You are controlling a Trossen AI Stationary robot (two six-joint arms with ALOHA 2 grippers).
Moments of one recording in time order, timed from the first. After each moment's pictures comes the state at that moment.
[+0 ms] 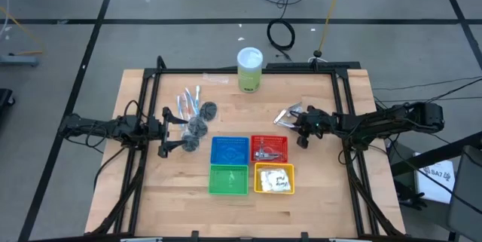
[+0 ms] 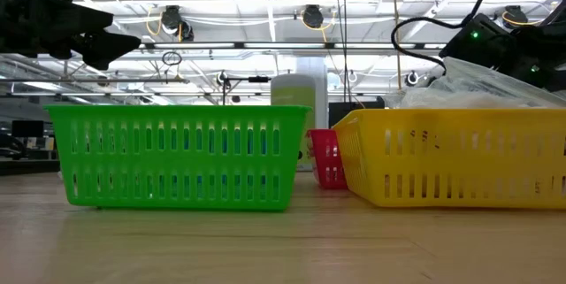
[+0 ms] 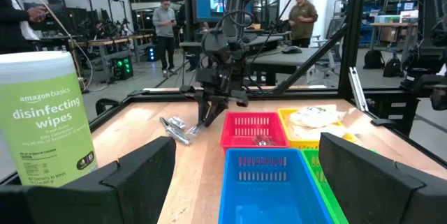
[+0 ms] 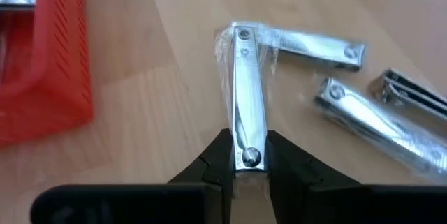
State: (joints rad) left arm -0.14 0.04 0.02 0.08 -0.14 0.05; right arm -0.24 1.14 0.15 0.26 0.08 0.09
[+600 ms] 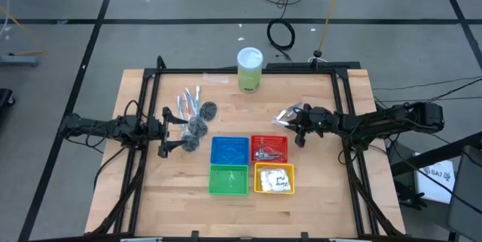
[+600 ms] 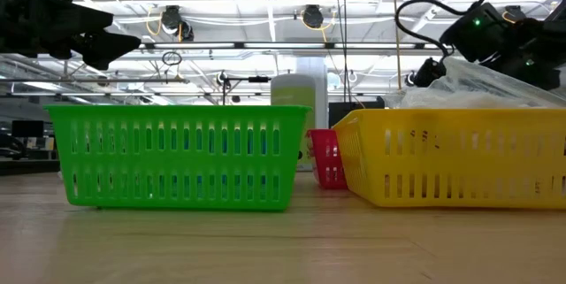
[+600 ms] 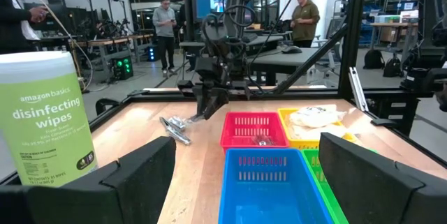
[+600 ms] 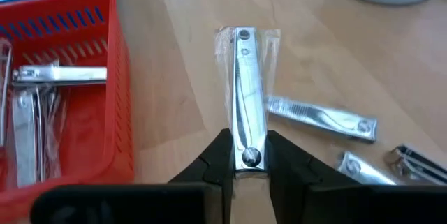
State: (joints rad) left arm -0.14 0.04 0.02 0.08 -0.14 0.05; right arm -0.24 1.14 0.15 0.43 0.02 0.09
